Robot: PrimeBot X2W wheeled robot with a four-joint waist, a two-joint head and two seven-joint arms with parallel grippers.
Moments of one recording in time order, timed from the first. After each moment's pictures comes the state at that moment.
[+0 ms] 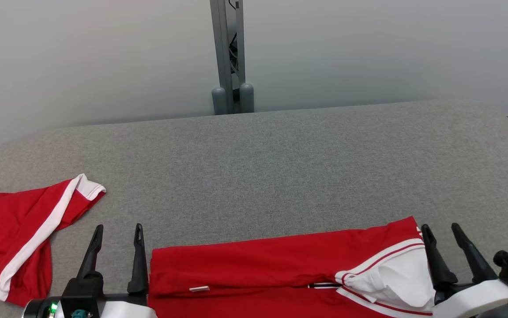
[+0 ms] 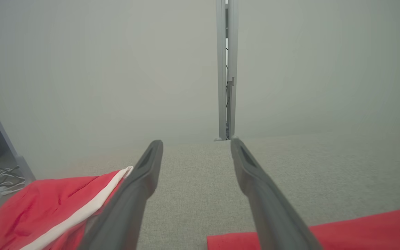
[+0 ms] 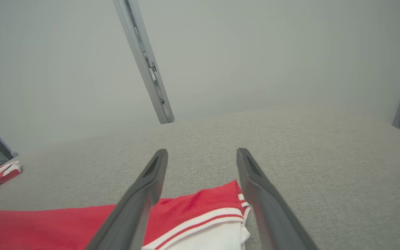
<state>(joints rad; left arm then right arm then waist) 0.07 0.05 -0.06 0.10 -0.08 0.12 -0.26 -0.05 -0.23 0.16 0.33 0.49 0.13 -0.26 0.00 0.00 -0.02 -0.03</state>
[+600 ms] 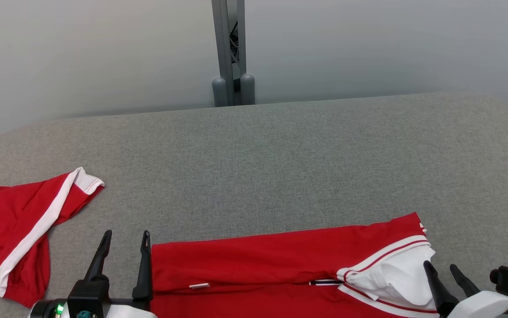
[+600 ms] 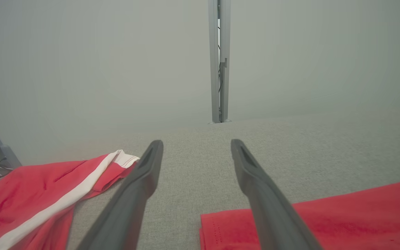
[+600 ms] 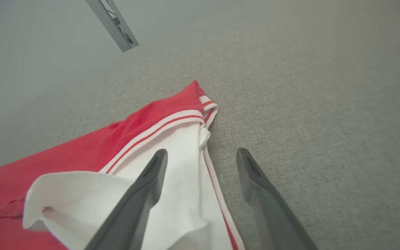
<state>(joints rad) 0.07 0.05 -0.06 0.15 -0.06 0.06 -0.26 -0.11 -0.29 0.29 0.60 0.74 0.13 -0.17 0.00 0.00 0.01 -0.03</state>
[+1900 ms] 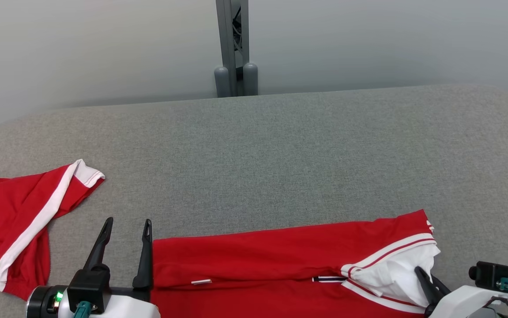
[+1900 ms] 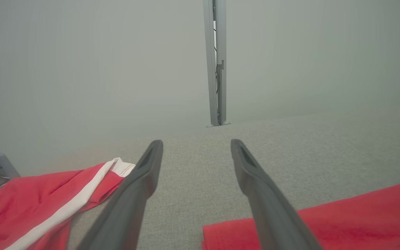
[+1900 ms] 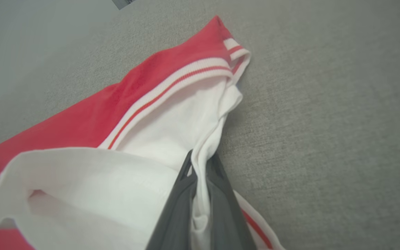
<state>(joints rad) 0.03 0.05 -0.05 0.14 -0.03 0.03 -0.26 -0.26 -0.32 0.60 0.79 1.00 0.13 -0.21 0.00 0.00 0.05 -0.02</state>
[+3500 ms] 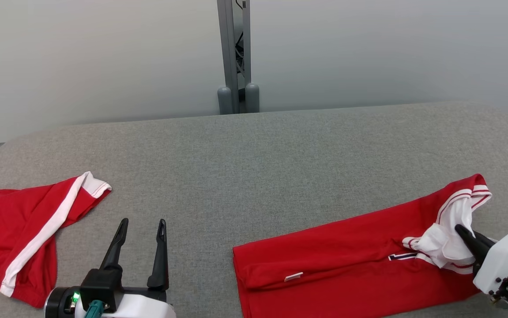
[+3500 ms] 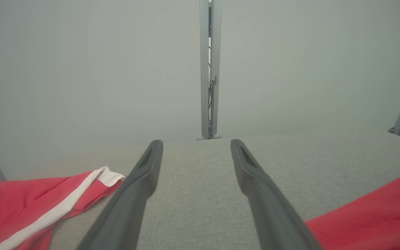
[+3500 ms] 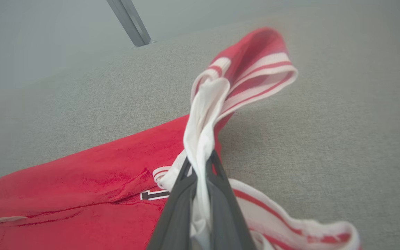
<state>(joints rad) 0.03 0.05 -0.14 0.15 -0.13 0.09 -0.26 -0.41 -0.61 0.72 0.64 1.13 0.13 -0.01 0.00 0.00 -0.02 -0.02</state>
